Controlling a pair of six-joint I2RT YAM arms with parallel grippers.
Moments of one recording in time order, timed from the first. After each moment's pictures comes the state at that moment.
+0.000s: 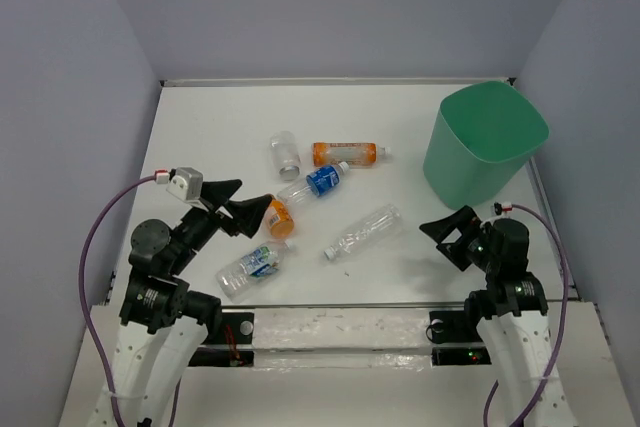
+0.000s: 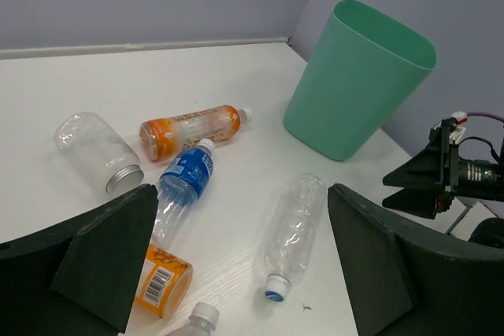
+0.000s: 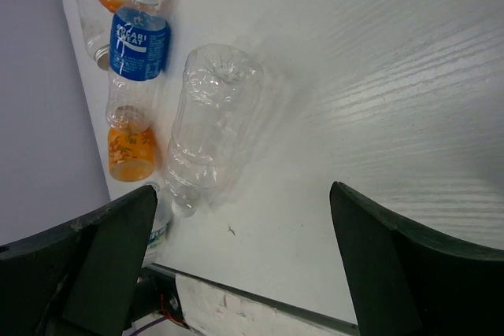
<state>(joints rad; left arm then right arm) -0.29 0.33 0.60 -0.19 0.36 -0.38 0.01 0.28 0.31 -0.59 -0.40 0.91</state>
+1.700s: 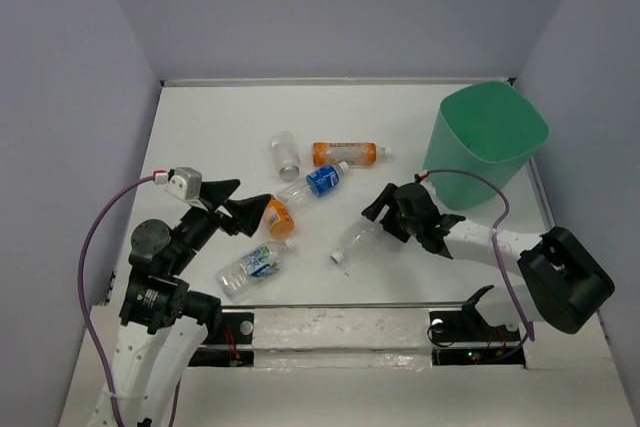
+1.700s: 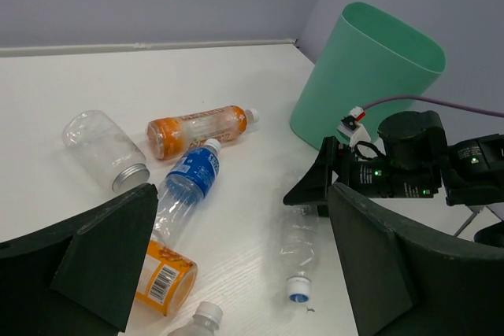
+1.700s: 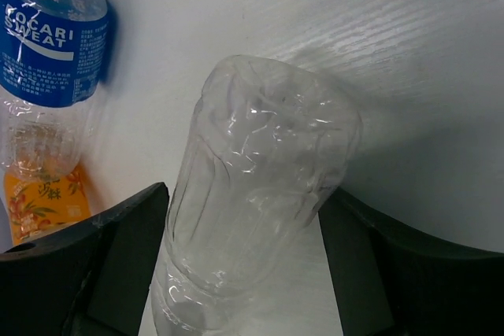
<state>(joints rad) -0.29 0.33 0.60 -0.19 0.33 -0.38 0.64 1.33 0.50 0.09 0.15 1.09</state>
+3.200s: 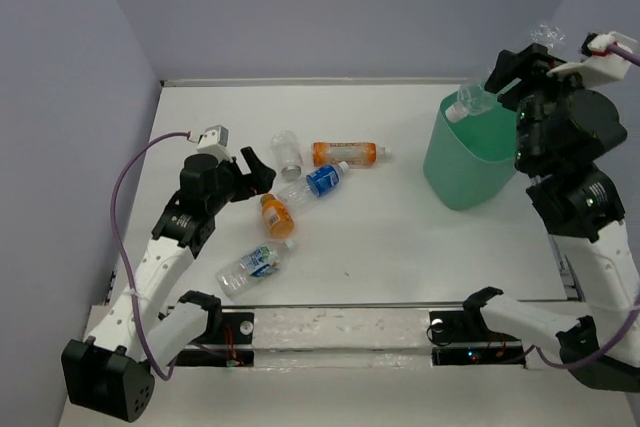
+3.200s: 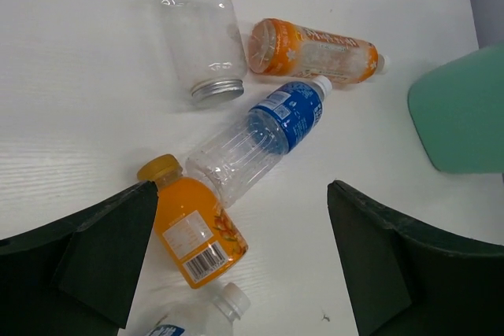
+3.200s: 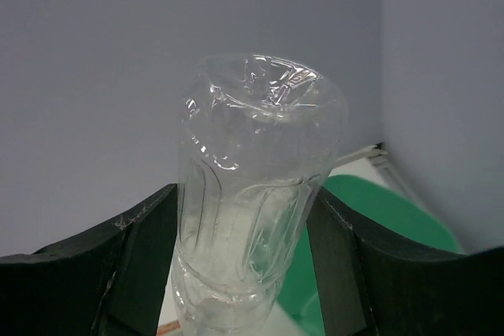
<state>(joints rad) -0.29 0.85 0.71 -0.27 0.09 -0.51 0.53 1.02 1.61 -0.33 0.75 0.17</state>
